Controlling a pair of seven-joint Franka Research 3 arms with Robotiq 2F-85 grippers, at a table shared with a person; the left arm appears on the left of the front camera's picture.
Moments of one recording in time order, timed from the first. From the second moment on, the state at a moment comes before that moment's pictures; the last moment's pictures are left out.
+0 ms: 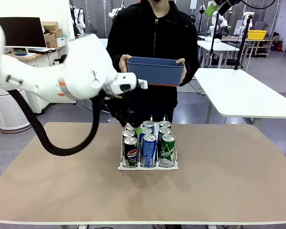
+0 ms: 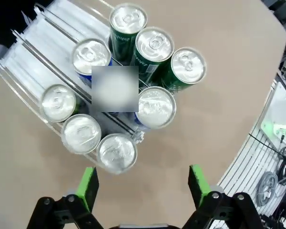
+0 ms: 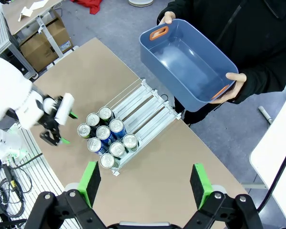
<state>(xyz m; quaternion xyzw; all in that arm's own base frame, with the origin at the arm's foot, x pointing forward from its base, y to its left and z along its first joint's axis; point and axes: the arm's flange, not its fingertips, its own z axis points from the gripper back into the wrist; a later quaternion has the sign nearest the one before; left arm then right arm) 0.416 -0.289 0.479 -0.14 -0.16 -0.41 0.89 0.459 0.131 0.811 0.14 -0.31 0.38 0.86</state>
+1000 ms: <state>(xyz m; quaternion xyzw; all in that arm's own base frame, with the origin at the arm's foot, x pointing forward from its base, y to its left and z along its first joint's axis) 0.366 -0.169 0.717 -0.15 -0.30 -0.47 0.82 0.459 0.131 0.811 0.14 -0.31 0.38 0.86</state>
